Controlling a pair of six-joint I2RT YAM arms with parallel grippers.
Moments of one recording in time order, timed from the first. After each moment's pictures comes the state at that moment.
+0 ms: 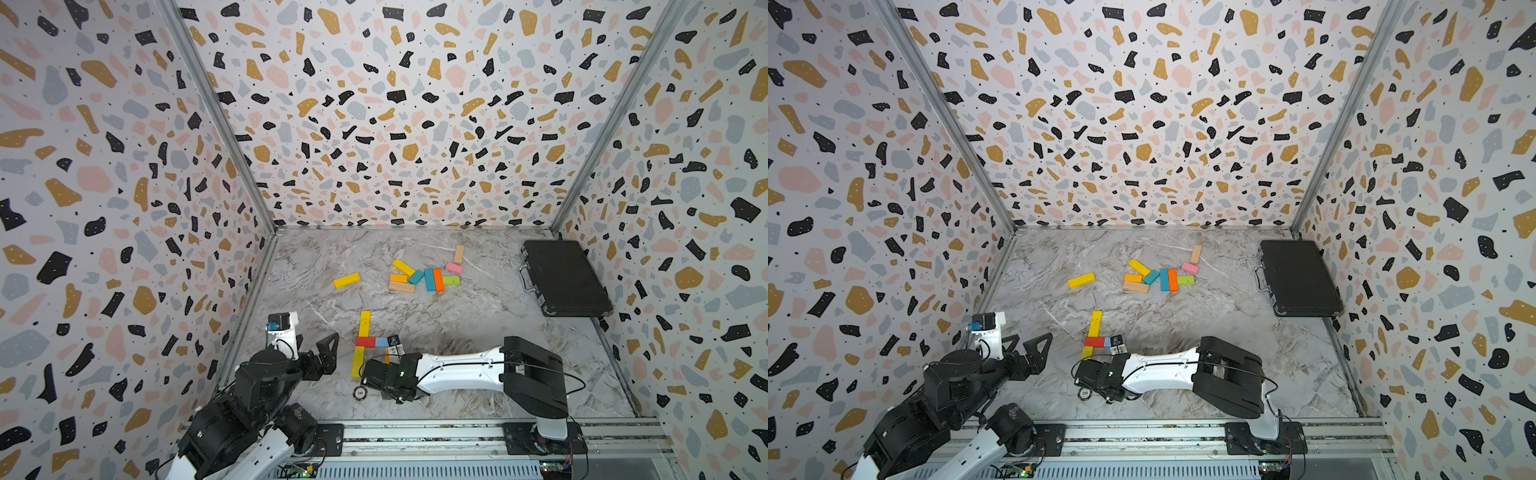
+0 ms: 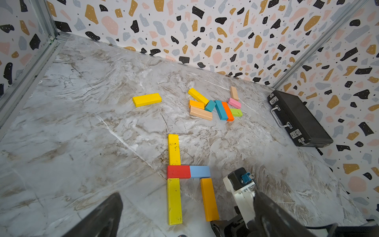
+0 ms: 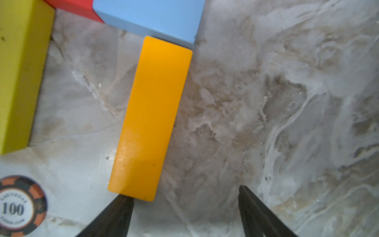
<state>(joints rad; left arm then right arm) -0.64 0.29 0.79 -0.95 -0.27 -0.53 1.37 1.95 1.29 -0.72 0.35 1.06</state>
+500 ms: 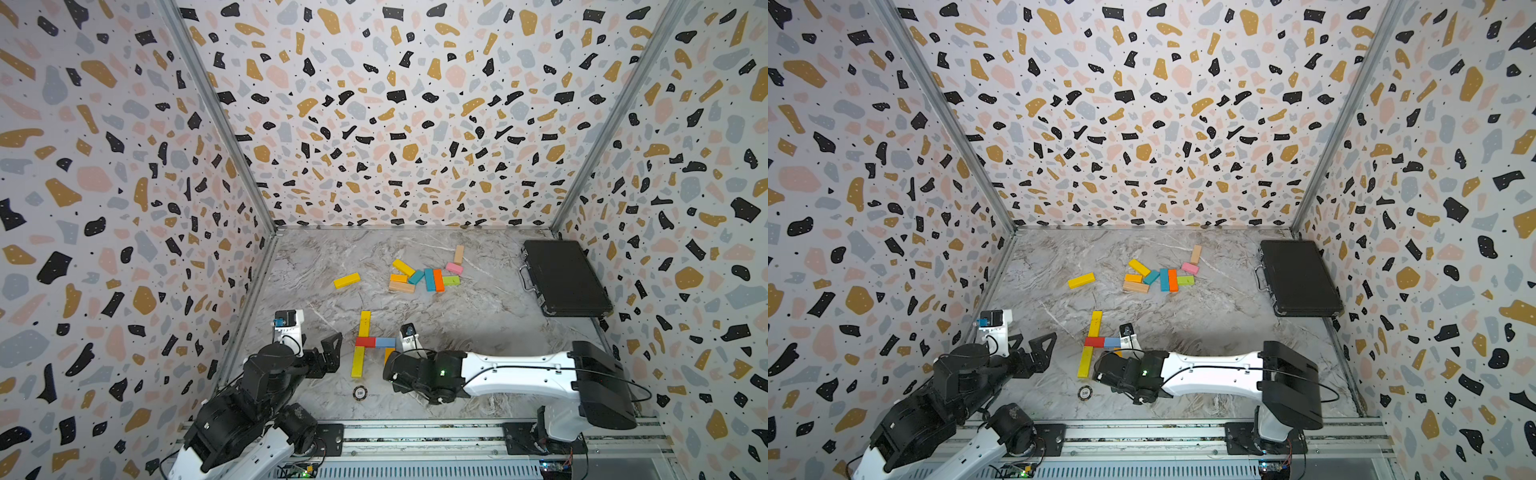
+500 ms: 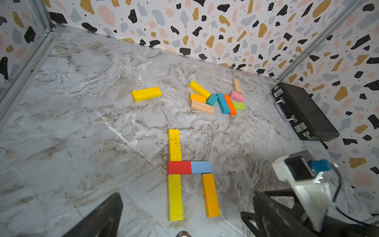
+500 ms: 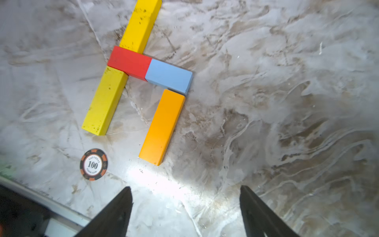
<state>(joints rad) -0.64 0.35 0.79 -0.95 -0.24 -0.53 1.36 1.55 1.09 -0.63 0.43 0.92</state>
